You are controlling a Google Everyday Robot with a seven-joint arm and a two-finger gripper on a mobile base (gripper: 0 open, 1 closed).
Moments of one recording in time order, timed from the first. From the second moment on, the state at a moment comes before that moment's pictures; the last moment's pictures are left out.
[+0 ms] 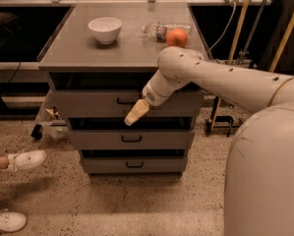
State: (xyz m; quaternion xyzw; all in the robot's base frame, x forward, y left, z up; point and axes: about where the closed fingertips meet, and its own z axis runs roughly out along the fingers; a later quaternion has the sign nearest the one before) arm 0.688 0.010 0.682 -0.45 0.86 0.15 0.21
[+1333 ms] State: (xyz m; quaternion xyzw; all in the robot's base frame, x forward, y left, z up) arm 0.592 -0.049 0.709 -0.33 0.89 0.17 0.27
